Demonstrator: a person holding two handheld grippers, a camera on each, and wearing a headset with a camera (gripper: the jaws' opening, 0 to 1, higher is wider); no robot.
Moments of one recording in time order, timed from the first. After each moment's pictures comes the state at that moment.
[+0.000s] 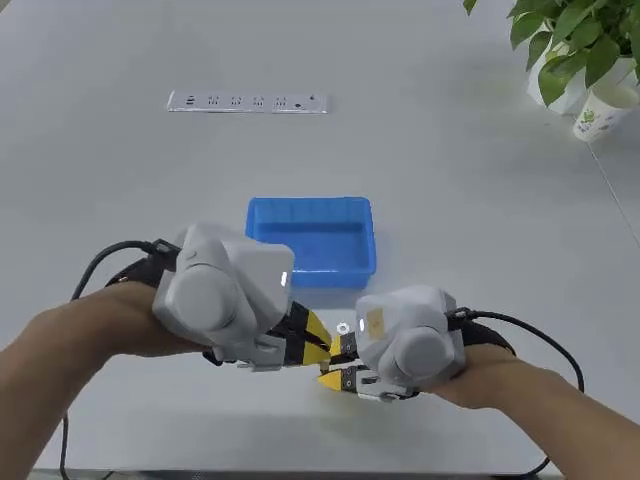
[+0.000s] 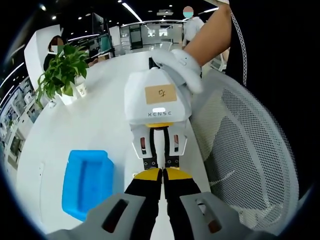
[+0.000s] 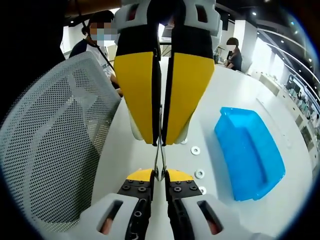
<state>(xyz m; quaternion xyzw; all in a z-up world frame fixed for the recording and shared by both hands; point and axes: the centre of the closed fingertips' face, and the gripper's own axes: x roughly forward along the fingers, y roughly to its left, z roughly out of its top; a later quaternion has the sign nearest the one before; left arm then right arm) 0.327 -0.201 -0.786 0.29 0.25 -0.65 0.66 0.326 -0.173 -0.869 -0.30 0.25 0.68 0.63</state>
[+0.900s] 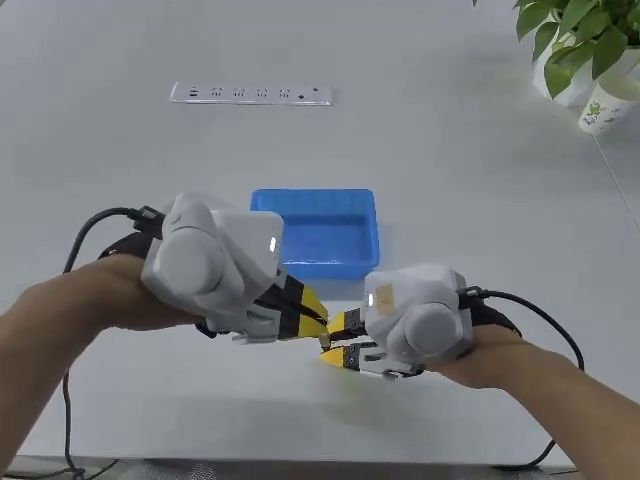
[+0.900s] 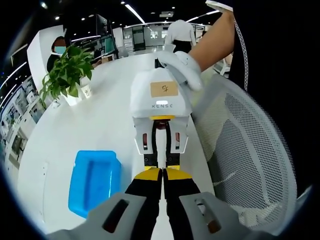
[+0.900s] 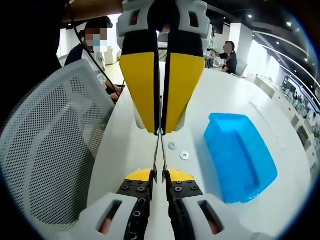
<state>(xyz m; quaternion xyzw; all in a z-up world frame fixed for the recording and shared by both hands) 0.340 -0.195 -0.774 0.28 0.25 -0.64 0.67 0.341 -0.171 -0.853 -0.29 0.23 0.67 0.65</state>
